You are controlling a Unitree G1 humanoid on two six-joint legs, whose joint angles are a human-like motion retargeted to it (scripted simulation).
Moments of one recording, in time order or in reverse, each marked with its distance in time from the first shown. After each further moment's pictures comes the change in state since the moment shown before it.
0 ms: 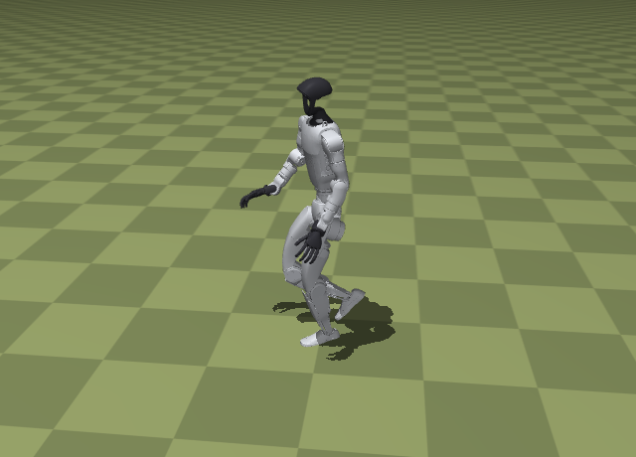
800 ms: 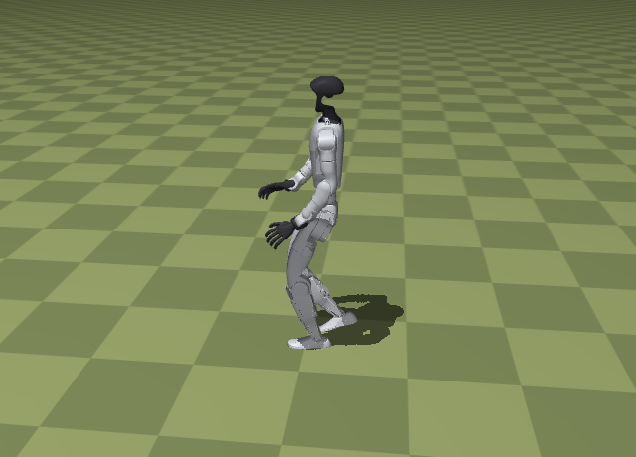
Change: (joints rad) left arm 0.016 0.080 -0.206 -0.049 0.204 0.012 -0.160; right arm 0.103 0.064 0.089 -0.066 0.024 -0.045 -0.019; waist -0.049 0.029 -0.094; left_leg -0.033 0.056 -0.122 0.084 0.030 -0.077; right_leg 0.044 0.239 0.135 -0.321 -0.172 0.079
